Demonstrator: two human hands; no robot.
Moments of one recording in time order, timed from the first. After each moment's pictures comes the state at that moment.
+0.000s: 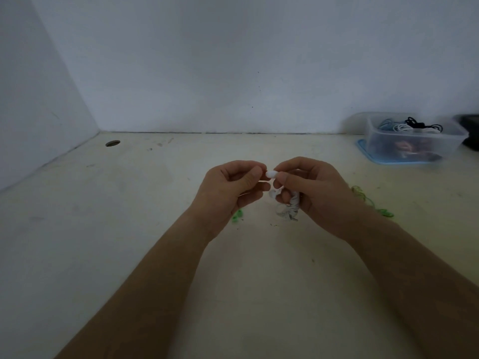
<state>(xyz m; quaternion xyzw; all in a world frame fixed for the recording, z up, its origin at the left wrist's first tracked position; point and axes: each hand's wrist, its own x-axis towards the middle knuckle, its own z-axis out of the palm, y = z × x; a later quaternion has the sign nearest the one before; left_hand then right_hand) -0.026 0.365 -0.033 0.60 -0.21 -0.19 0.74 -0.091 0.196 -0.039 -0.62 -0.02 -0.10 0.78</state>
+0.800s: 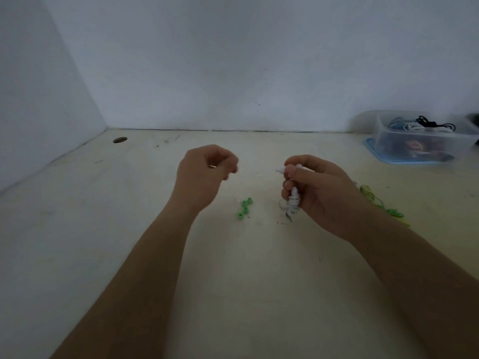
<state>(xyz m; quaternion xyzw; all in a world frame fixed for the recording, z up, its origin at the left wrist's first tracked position) 0.007 0.394 -0.026 0.82 -0.20 0.07 0.53 -0.087 0.205 -0.038 -0.53 0.02 -0.09 0.84</state>
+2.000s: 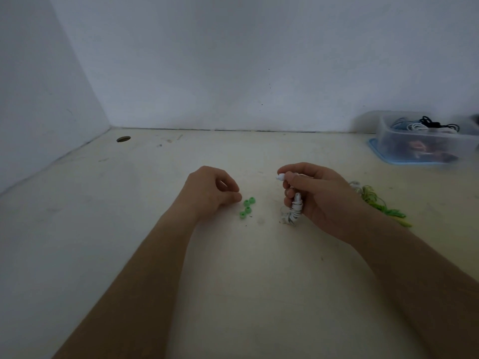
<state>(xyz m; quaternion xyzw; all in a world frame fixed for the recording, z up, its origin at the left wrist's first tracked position) 0.017 0.405 -0.045 0.92 -0.20 -0.03 0.35 -0.085 0.204 -0.046 -0.57 0.05 -0.06 0.81</state>
